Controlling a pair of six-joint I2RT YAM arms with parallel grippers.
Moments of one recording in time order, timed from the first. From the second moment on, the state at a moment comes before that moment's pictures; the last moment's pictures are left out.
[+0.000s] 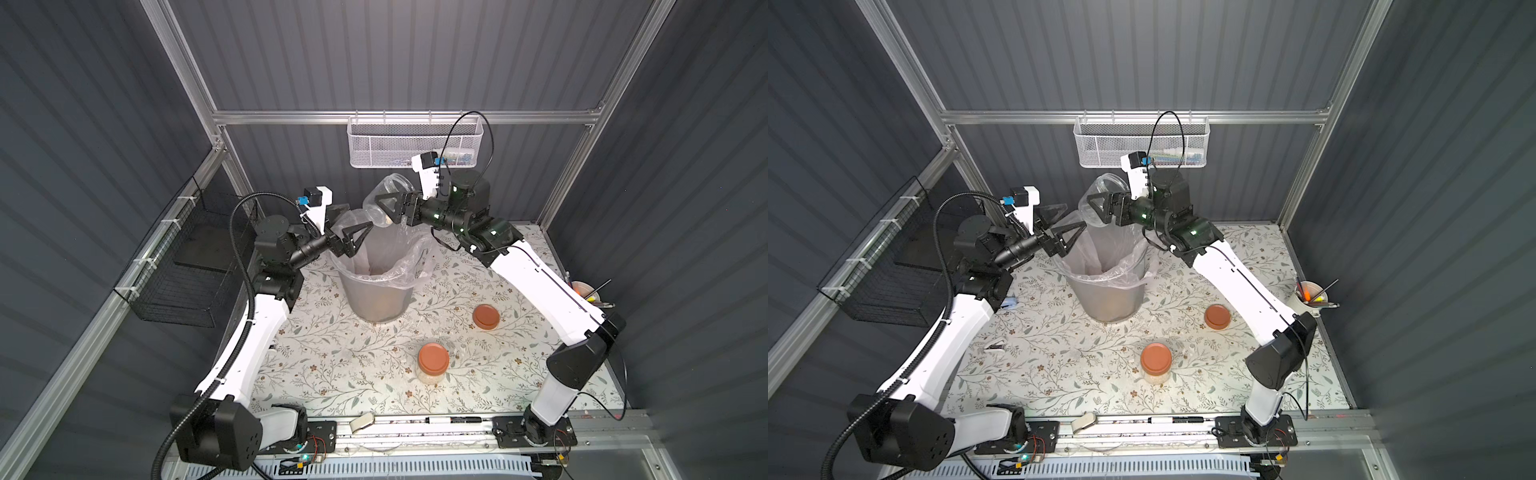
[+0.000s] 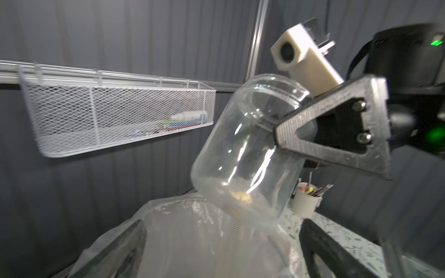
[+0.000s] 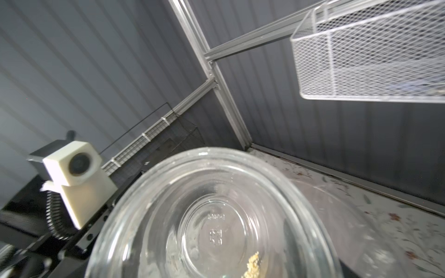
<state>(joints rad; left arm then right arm) -0.19 1.26 1.21 0.13 0.71 -0.15 0.65 1.75 1.97 -0.33 -0.29 0.41</state>
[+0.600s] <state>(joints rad) -0.19 1.03 1.18 -0.13 0.08 0.11 0.33 1.45 1.59 -0.69 0.19 0.16</state>
